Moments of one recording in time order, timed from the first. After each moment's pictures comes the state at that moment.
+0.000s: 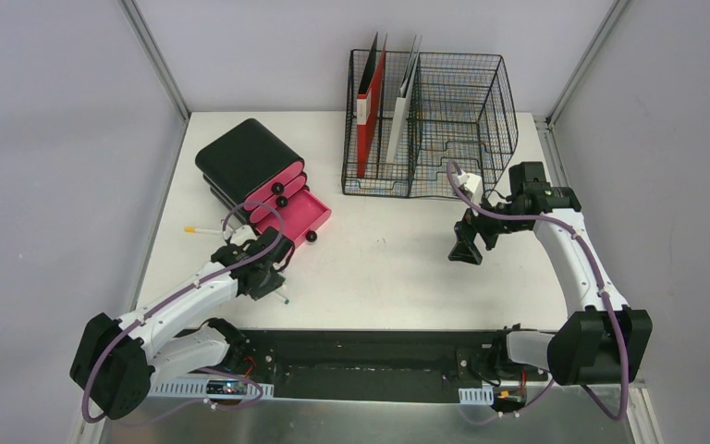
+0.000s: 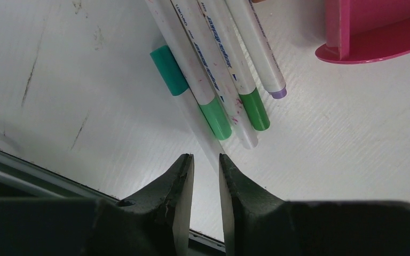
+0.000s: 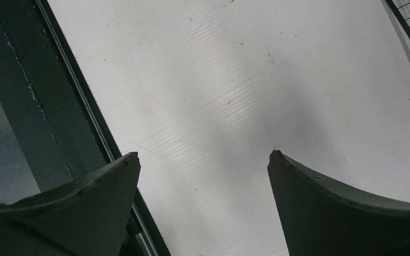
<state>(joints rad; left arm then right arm) -0.61 1.01 0.59 -0.90 -0.39 -1.15 0.06 1.25 1.09 -1.10 -0.77 -0.89</state>
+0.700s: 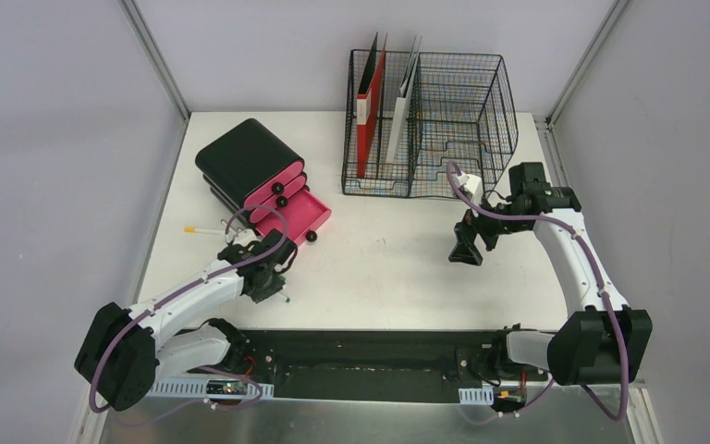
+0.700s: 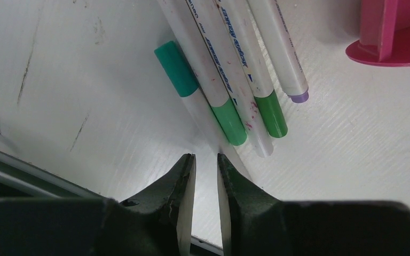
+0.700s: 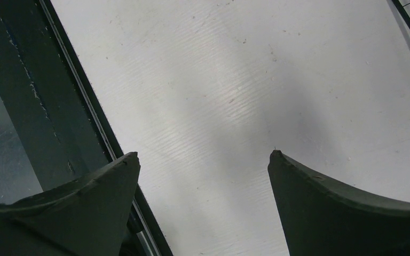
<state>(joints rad) -0.61 1.06 0.56 -0.88 -0.38 -1.16 0.06 1.25 1.09 -1.11 -0.77 -0.89</state>
